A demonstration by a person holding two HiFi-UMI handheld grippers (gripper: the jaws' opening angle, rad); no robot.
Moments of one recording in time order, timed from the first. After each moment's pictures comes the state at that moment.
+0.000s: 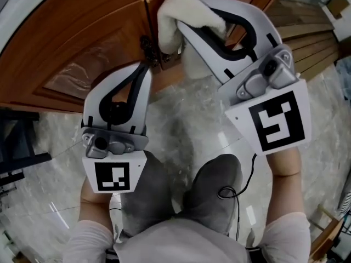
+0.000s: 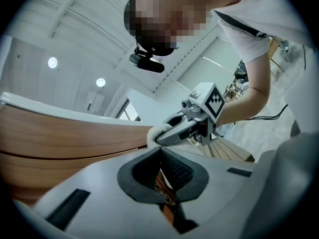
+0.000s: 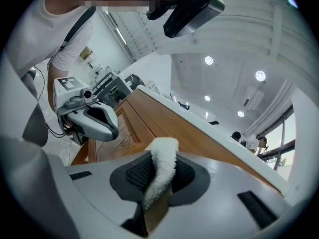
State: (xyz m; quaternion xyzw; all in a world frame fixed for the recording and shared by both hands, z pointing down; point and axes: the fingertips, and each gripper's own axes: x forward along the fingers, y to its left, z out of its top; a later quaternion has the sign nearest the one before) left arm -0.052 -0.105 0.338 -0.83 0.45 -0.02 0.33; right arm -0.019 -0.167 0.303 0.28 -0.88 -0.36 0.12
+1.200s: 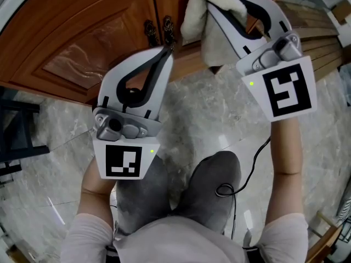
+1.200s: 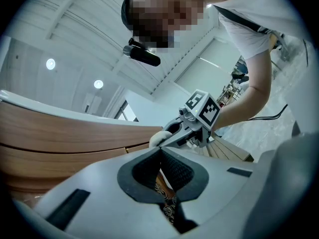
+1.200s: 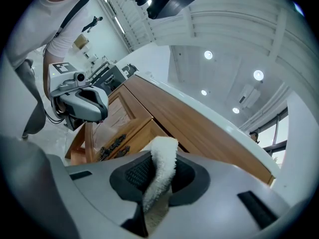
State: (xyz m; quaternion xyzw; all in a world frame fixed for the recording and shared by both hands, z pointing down) left arm -0.025 -0.101 0.352 -0.83 0.44 -0.02 0.35; right arm 0.020 -0.193 0.323 0.32 -0.86 -0.37 0.15
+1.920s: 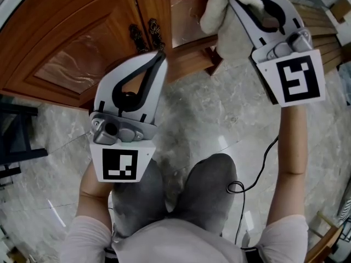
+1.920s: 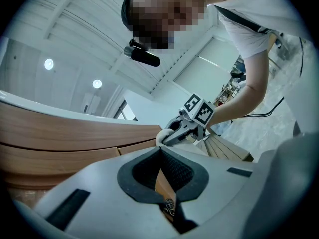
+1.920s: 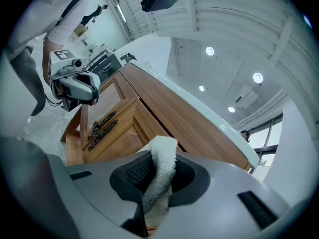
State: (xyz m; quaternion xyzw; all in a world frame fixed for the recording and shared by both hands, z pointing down) left arm -0.007 -0.105 0.359 -0.83 0.44 -0.03 0.35; right arm 0.081 -0.224 0.324 0.35 -0.83 -0.39 0.19
